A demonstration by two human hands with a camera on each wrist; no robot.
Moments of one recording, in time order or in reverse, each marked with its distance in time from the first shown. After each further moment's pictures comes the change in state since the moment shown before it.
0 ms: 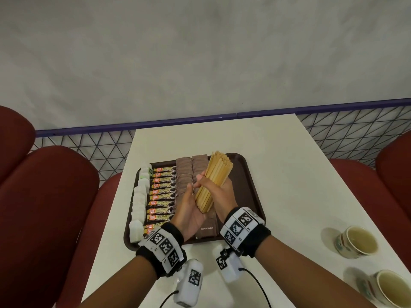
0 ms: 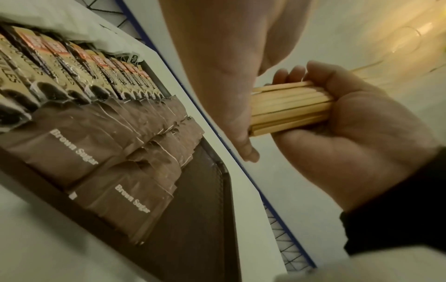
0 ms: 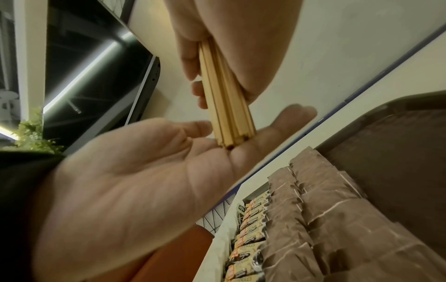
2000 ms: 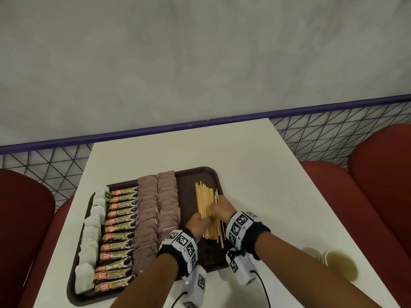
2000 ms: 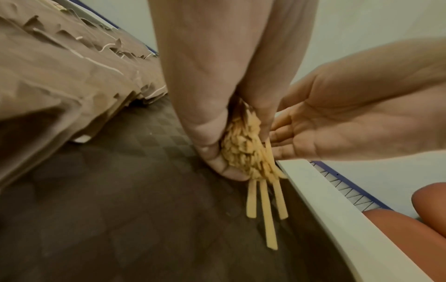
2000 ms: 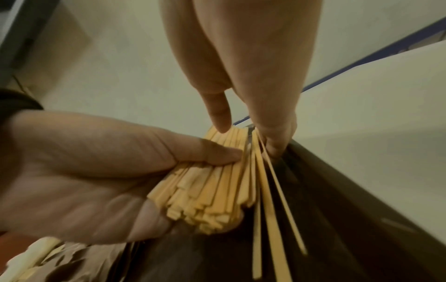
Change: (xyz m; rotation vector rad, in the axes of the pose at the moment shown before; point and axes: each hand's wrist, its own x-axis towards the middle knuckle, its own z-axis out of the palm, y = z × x) left_hand 0.152 -0.094 0.016 0.612 0.200 -0.206; right_hand 0.109 0.051 -0.130 -0.860 0.065 0.517
